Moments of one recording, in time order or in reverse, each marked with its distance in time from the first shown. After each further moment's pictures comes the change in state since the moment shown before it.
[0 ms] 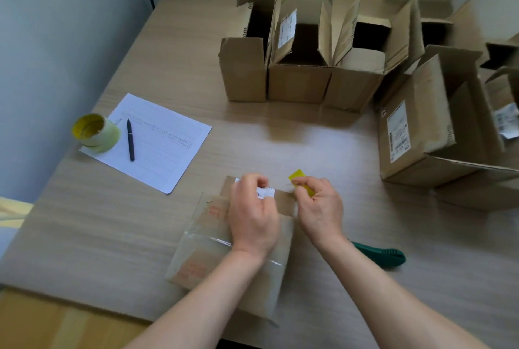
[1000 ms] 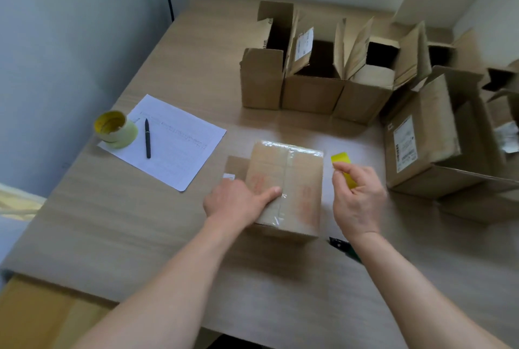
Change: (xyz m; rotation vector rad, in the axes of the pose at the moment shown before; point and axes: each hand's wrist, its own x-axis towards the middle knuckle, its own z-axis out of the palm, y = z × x) left_hand 0.055 -0.046 -0.032 0.752 -0.361 -0.267; right_hand 0.004 -0.019 -0.036 0.005 0.297 -0.296
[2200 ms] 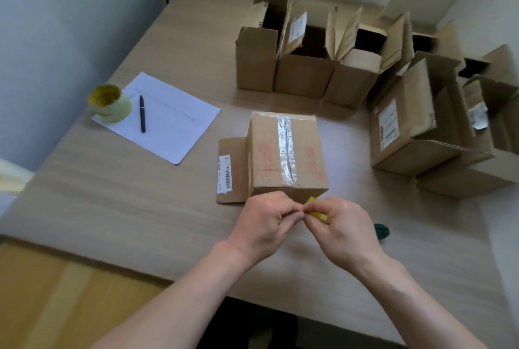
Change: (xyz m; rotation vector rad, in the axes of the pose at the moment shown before) left_hand -0.112 -0.001 0.028 -0.653 0.157 0.922; right_hand -0.081 -0.032 -0.073 -0.495 -0.648 -0.138
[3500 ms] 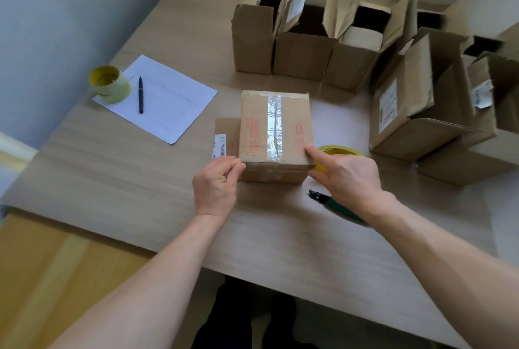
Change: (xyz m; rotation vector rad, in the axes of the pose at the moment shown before) left_hand -0.013 -0.057 0.008 0.175 0.545 -0.329; right_hand 0.061 0.077 0.006 -0.458 0.183 -0.370
